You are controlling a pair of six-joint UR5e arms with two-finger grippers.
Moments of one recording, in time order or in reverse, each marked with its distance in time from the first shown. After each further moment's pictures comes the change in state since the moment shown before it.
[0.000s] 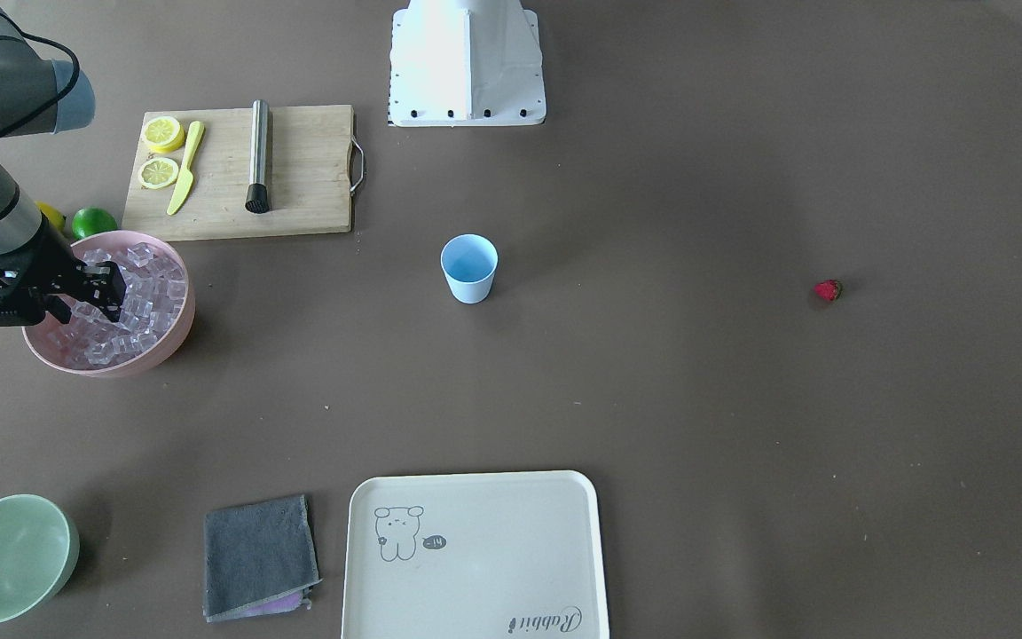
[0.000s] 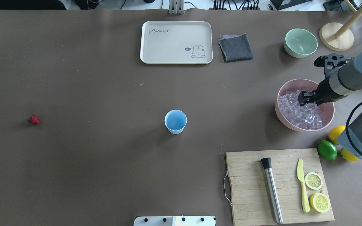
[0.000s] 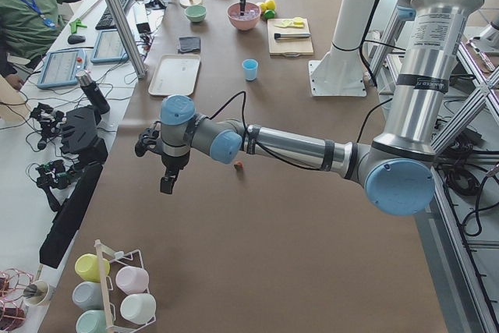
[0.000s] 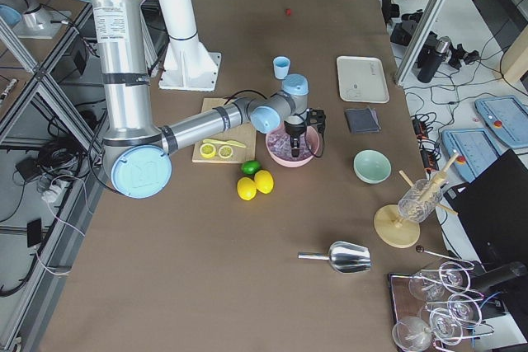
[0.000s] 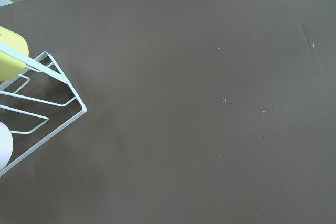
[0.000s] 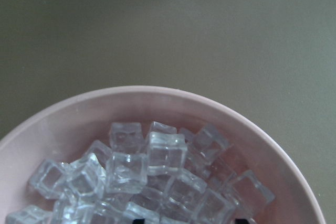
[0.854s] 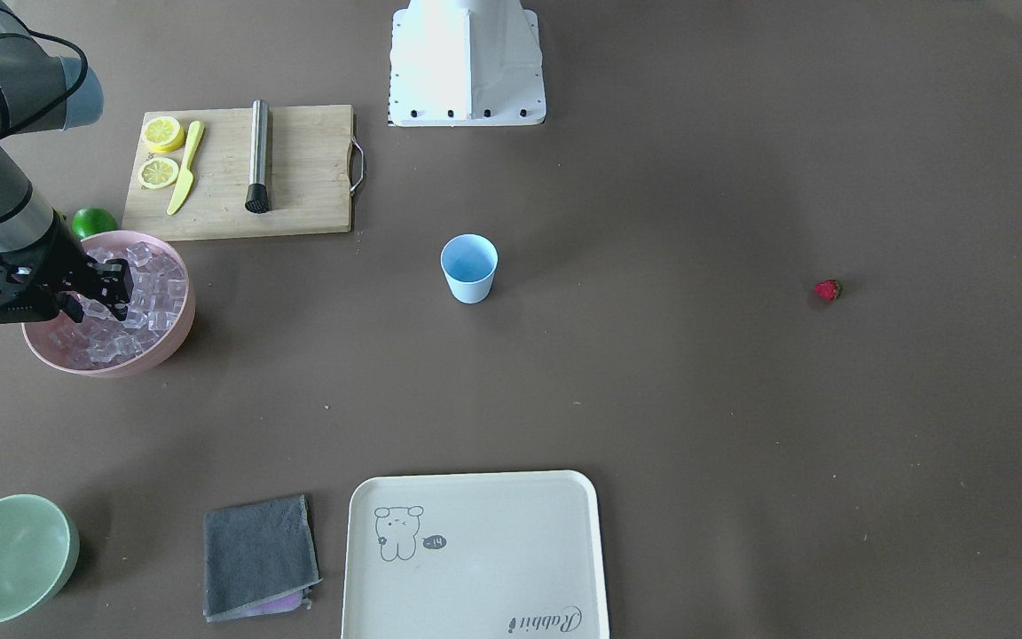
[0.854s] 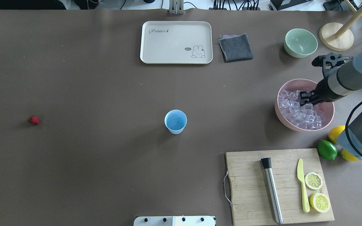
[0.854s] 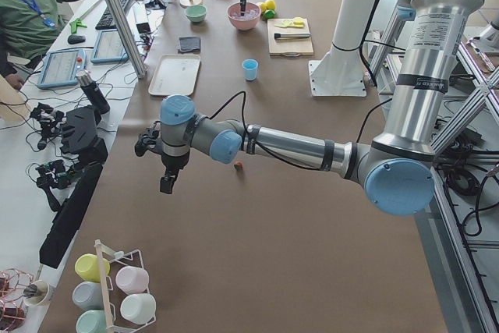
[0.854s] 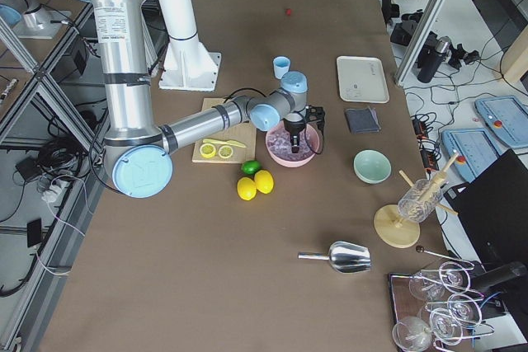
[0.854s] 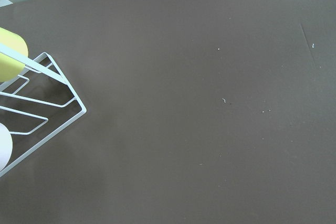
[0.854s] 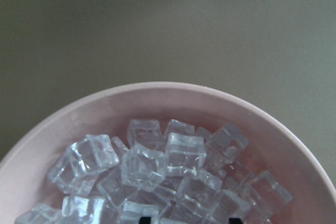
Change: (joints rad) left arm 0.000 -0.002 0.000 0.000 -0.001 0.000; right arm 0.005 0.001 0.014 0.001 0.009 -0.009
